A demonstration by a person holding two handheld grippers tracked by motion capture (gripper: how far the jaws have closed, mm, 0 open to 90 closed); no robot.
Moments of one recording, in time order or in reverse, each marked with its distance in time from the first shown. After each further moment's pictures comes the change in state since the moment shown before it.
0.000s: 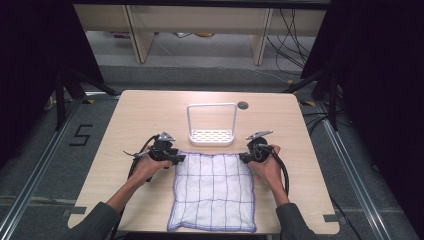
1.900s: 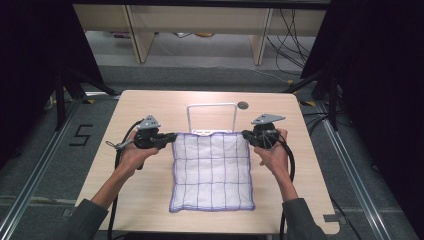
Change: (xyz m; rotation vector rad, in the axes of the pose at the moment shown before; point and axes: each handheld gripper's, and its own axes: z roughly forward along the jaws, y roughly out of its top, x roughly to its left) left arm -0.001 0.031 -0.073 -0.268 -0.030 0.044; right arm 0.006 0.042 -0.071 -0.242 0.048 -0.135
